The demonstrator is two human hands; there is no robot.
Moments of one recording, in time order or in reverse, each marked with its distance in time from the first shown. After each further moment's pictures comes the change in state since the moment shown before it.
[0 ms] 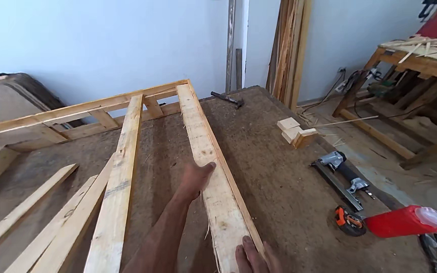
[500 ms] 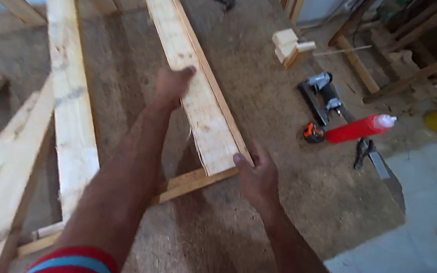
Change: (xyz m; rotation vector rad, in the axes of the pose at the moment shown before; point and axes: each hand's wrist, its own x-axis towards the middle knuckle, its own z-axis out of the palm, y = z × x) left_hand 0.000 -0.010 0.003 0.131 0.060 0.038; right_hand 0.015 0.015 -0.048 0.438 -0.323 0.756
